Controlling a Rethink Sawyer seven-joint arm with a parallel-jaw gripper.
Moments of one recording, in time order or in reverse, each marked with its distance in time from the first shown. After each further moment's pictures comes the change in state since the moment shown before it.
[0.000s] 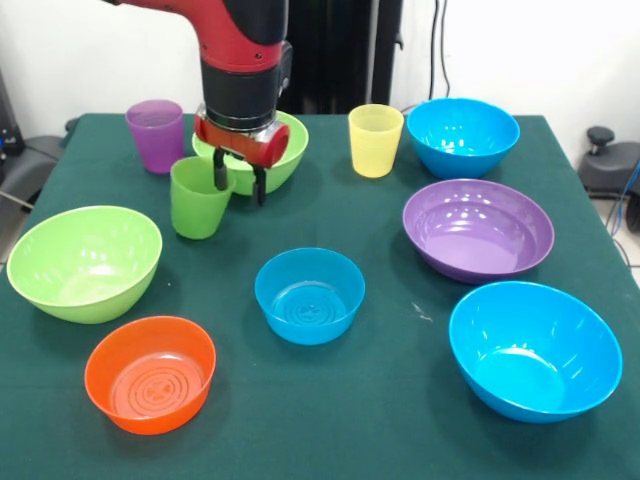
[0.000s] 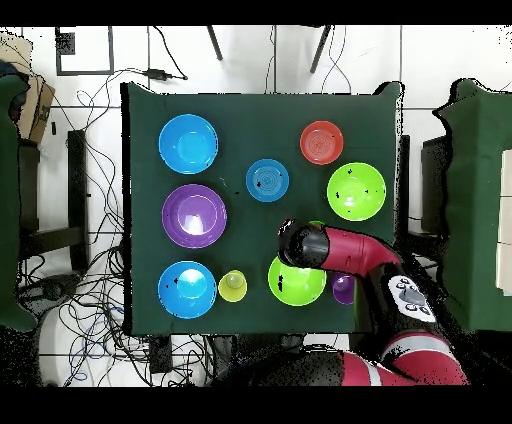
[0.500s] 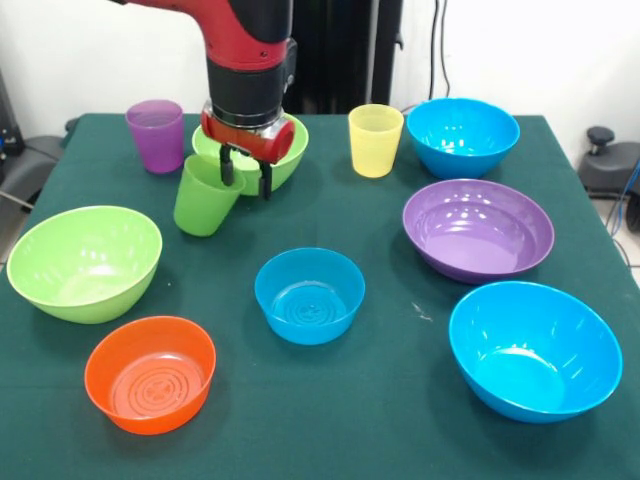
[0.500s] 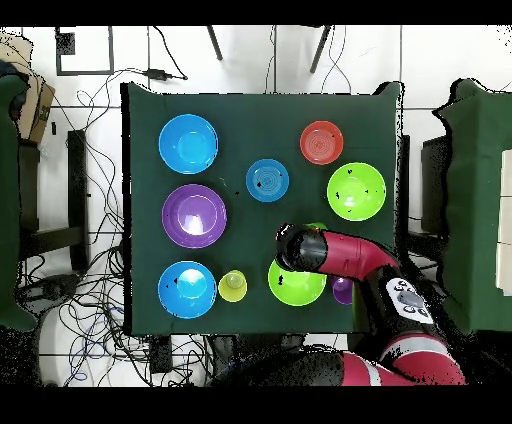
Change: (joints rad) arm 0.000 -0.001 0.001 0.026 0.003 0.000 0.000
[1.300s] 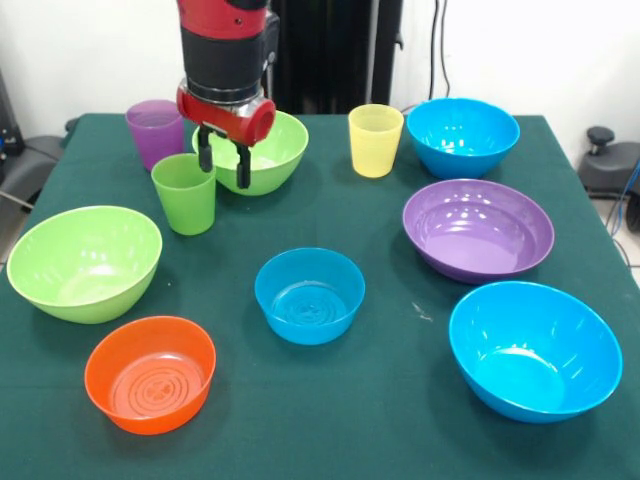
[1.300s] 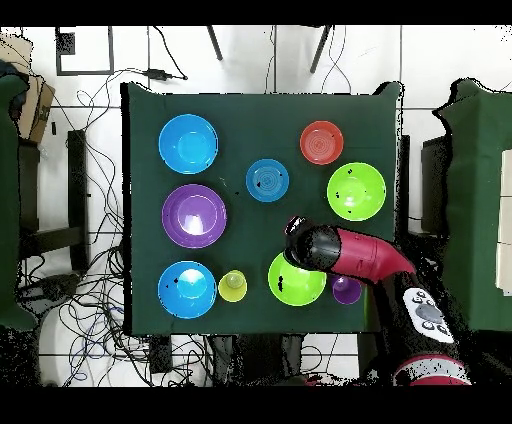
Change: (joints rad) arm -0.023 -0.075 0.002 0.008 0.028 0.020 0.000
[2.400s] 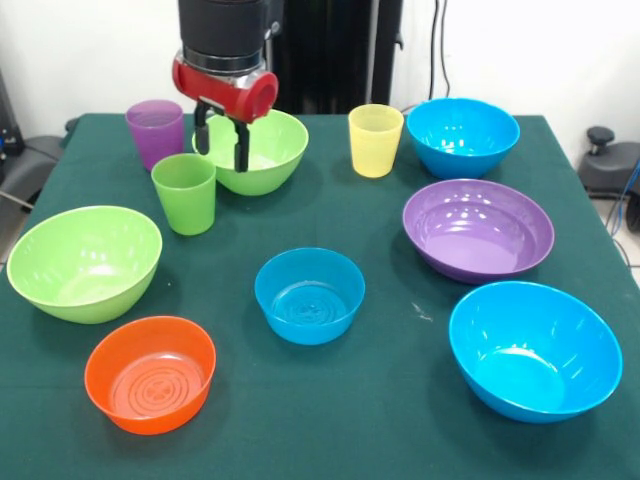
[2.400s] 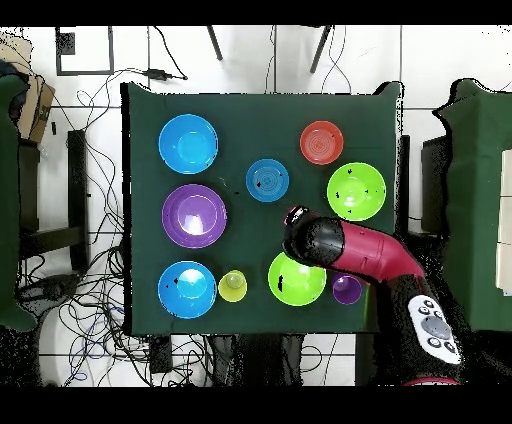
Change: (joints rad) arm 0.022 -0.093 -0.006 0.001 0.059 0.044 0.000
